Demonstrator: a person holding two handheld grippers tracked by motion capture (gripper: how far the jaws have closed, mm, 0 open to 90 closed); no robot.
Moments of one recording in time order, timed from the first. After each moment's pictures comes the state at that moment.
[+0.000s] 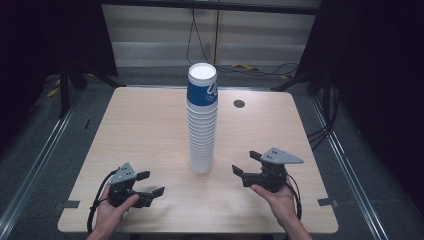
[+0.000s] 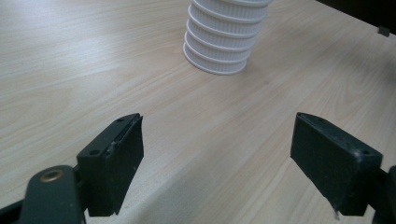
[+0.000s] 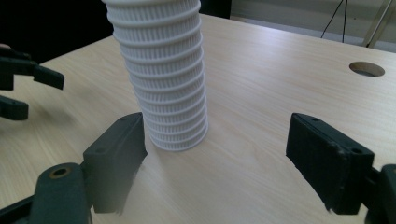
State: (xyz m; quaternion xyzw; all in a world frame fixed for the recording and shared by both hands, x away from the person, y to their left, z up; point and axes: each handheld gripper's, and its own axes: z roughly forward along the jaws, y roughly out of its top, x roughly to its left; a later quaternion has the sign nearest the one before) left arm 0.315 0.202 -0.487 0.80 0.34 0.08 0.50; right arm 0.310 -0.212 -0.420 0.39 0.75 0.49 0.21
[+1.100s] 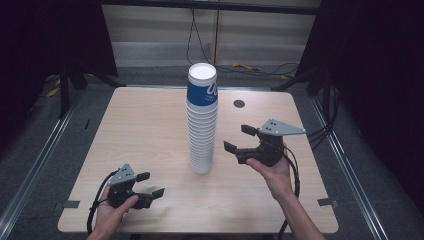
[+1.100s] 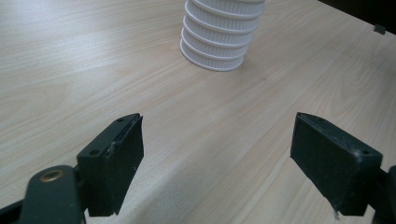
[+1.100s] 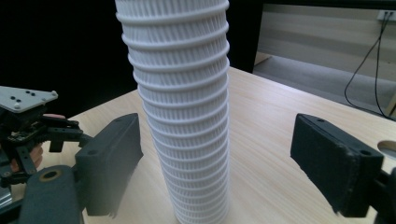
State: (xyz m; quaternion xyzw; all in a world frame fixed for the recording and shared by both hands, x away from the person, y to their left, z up) left arm 0.313 0.204 -0.488 0.79 0.34 0.08 0.50; right arm 0.342 -0.192 -0.350 0.34 0.74 0.55 0.19
